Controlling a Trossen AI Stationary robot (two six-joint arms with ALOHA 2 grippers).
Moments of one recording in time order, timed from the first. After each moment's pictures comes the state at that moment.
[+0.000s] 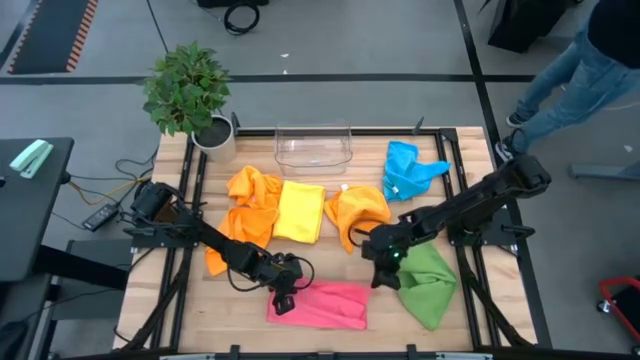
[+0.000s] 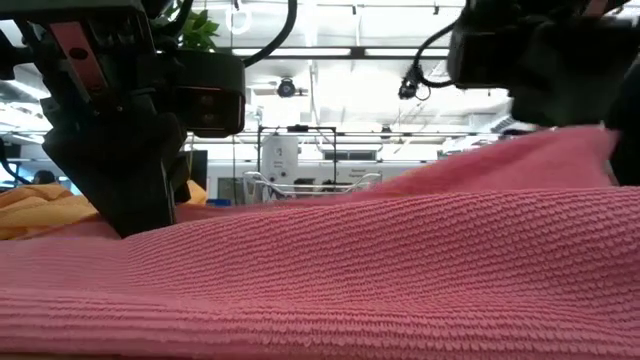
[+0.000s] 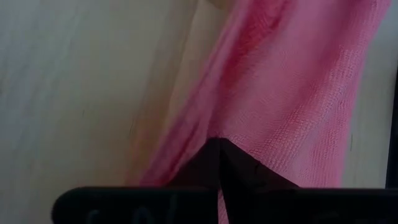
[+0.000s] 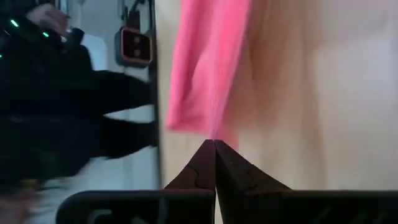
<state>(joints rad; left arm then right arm) -0.48 1.86 0.90 -0.06 -0.03 -0.83 0.30 1.49 0.71 -0.04 -0.52 0.79</state>
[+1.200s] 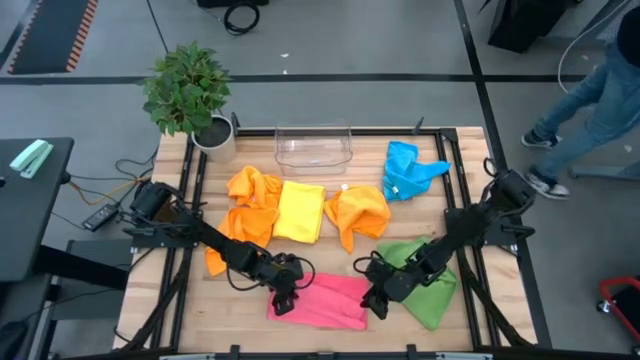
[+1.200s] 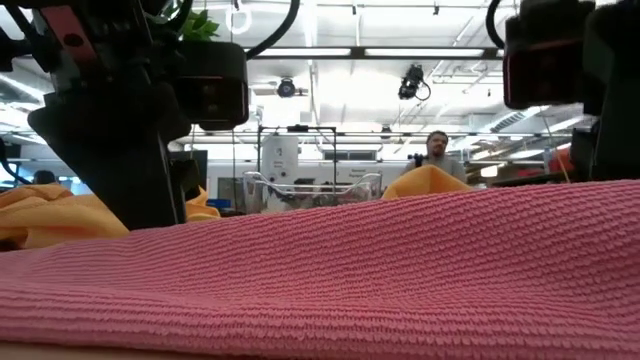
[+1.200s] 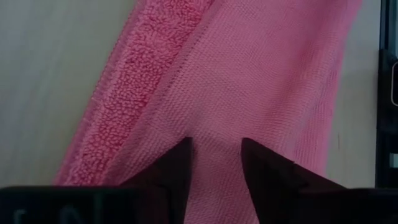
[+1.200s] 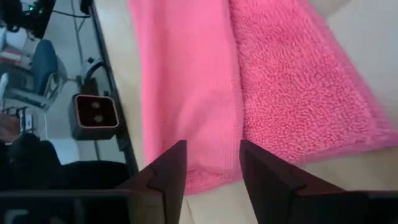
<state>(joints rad) -0.47 1.83 0.90 -0.01 -0.02 -0.76 0.64 1.71 0.71 0.25 0.14 1.26</state>
